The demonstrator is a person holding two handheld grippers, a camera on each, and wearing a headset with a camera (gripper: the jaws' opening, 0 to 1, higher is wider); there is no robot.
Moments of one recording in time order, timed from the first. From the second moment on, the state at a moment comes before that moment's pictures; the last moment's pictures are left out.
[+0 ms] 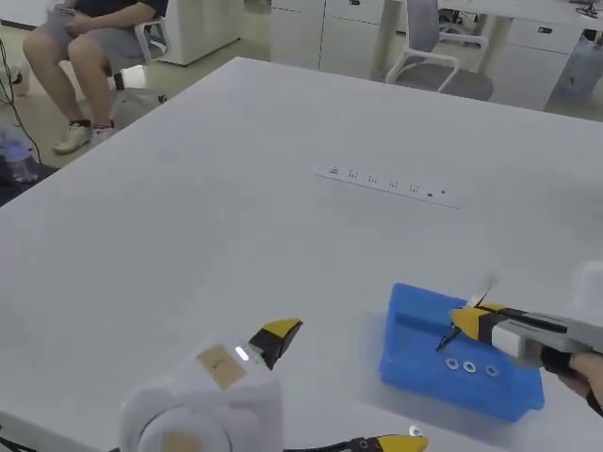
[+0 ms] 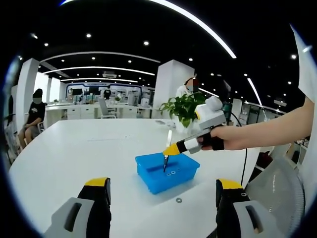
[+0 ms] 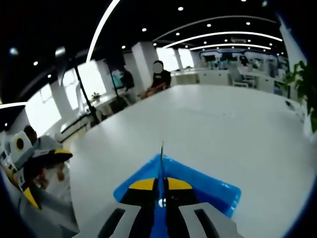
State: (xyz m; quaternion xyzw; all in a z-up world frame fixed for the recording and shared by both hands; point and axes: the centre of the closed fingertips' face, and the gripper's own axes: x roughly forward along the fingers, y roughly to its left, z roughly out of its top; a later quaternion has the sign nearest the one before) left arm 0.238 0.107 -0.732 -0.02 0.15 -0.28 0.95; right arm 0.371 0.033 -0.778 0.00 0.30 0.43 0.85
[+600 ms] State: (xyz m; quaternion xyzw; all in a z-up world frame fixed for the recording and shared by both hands) left arm 0.237 0.106 -0.735 -0.01 0.15 -0.28 0.95; right arm 0.381 0.028 -0.803 -0.01 0.31 0.43 0.85
